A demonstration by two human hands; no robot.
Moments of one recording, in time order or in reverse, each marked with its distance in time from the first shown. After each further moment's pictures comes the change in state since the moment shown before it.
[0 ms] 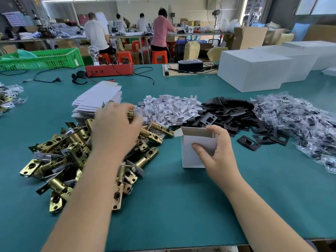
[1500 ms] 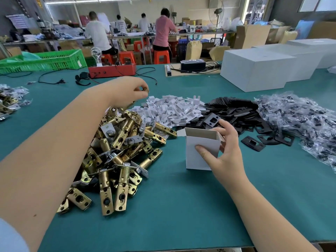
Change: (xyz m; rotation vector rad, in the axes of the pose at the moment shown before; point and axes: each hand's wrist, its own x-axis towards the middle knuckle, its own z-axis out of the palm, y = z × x) left_hand 0.121 -0.004 -0.016 0.165 -0.516 0.352; right_hand 0.000 -0.005 -0.001 0.058 0.046 0.106
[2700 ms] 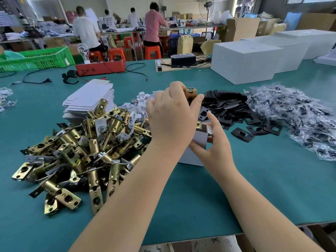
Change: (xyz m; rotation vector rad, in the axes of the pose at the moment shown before) left_hand -0.063 0.168 0.076 -0.269 0.851 -0.036; right_hand 0.003 0.000 0.001 -0.070 0.006 0.137
